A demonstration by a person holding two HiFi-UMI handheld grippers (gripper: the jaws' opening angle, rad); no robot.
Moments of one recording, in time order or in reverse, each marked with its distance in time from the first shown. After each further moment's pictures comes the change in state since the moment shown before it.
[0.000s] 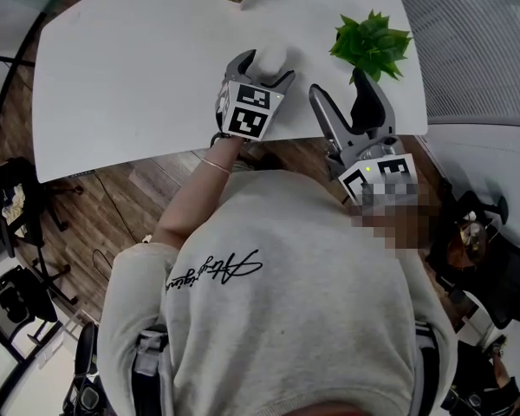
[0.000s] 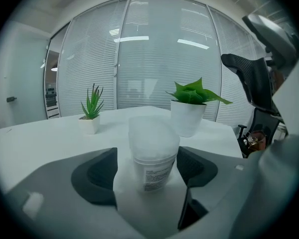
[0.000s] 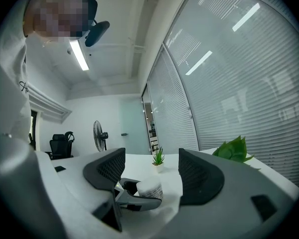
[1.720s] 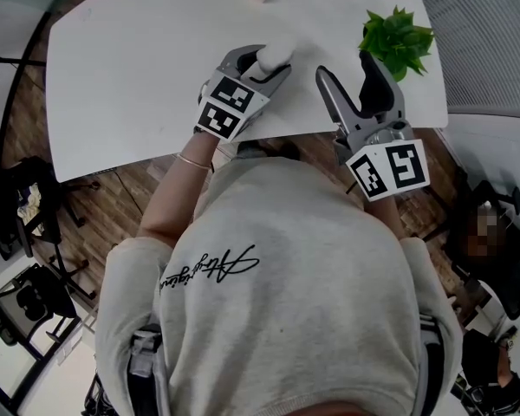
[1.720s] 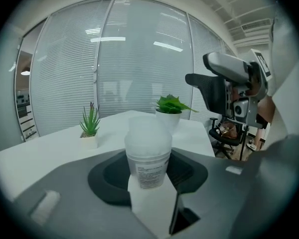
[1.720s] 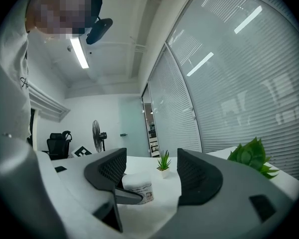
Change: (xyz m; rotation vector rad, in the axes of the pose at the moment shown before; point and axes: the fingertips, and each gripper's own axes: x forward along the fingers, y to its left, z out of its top) left arm -0.063 0.021 0.020 0.162 -0.001 -0.272; right arm 0.037 0.028 0.006 -0.018 -0.008 -0.018
